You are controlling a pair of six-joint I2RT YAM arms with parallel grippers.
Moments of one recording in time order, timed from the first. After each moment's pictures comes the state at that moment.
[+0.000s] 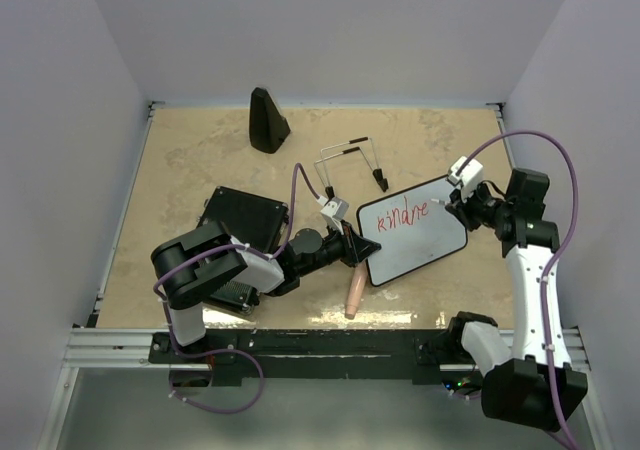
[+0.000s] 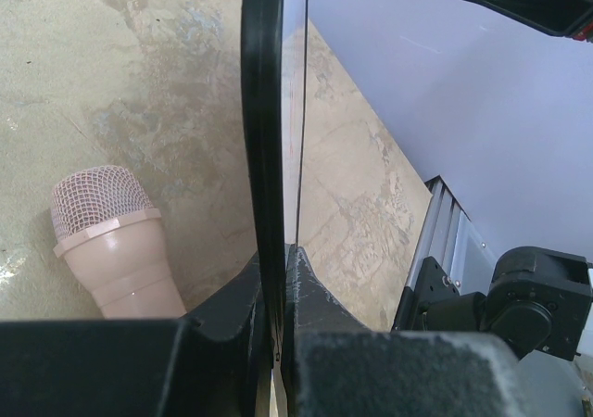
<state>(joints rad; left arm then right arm) -1.02 1.82 0.63 1.11 0.03 -0.72 -0.22 0.94 0.91 -0.70 -0.65 -0.78</state>
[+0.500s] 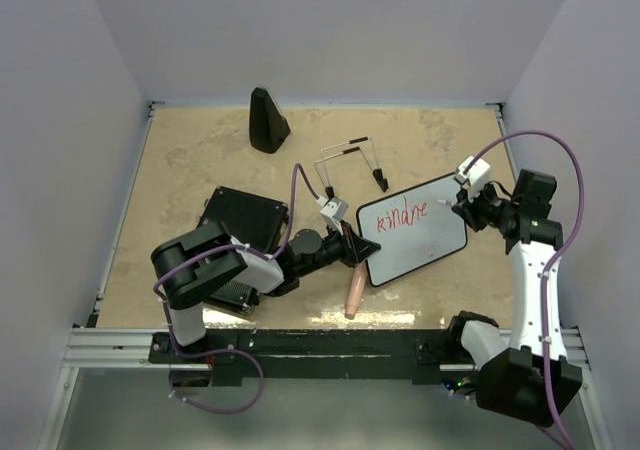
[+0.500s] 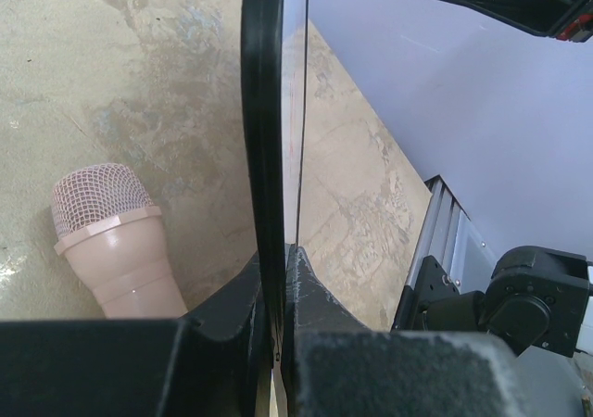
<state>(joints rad) -1.02 1.82 0.63 1.11 0.03 -0.72 -0.29 0.97 0.91 -0.71 -0.67 -0.80</state>
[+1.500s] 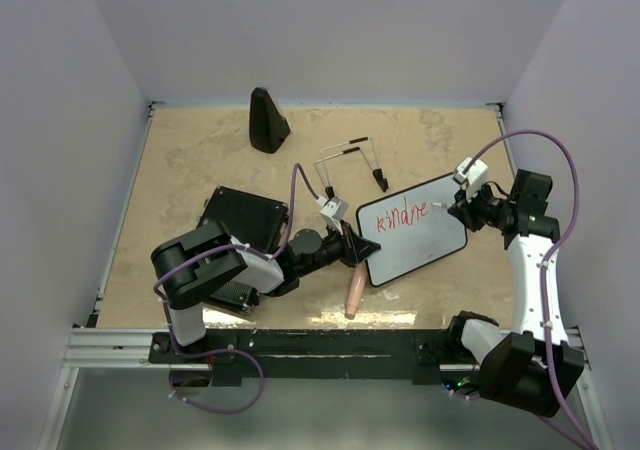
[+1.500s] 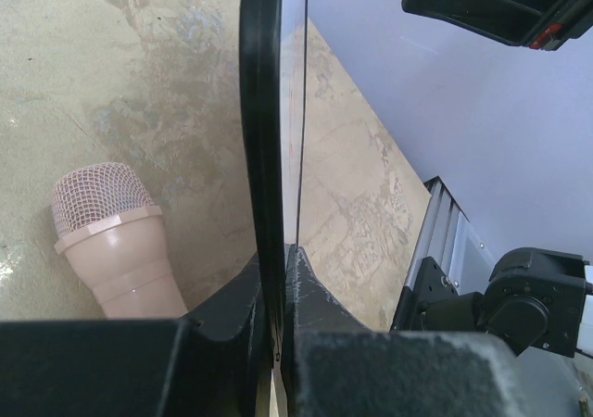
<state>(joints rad) -1.02 1.82 0.63 1.11 0.03 -0.73 -0.30 1.02 0.88 -0.68 -0.72 -0.81</state>
